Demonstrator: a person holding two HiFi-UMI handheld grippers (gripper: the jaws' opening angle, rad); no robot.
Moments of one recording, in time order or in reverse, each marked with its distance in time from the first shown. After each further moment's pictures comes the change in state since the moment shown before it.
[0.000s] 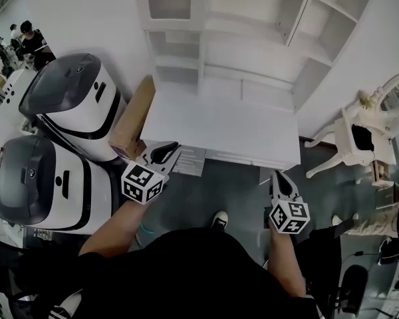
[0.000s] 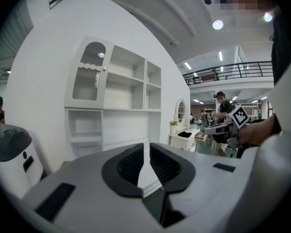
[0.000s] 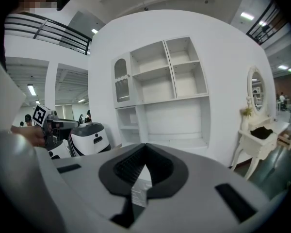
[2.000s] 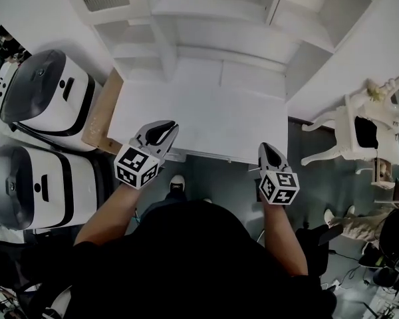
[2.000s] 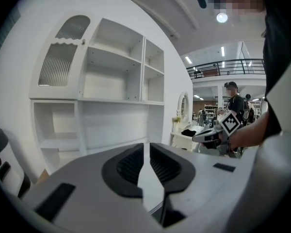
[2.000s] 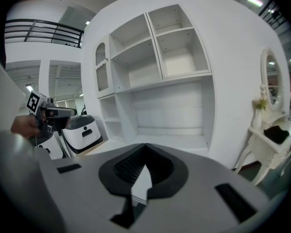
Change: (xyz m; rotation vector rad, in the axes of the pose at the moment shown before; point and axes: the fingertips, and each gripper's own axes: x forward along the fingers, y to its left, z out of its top) left arm 0.226 -0.013 0.022 0.003 0.066 -0.020; right arm 0.164 -0.175 -0.001 0.005 0.126 0.068
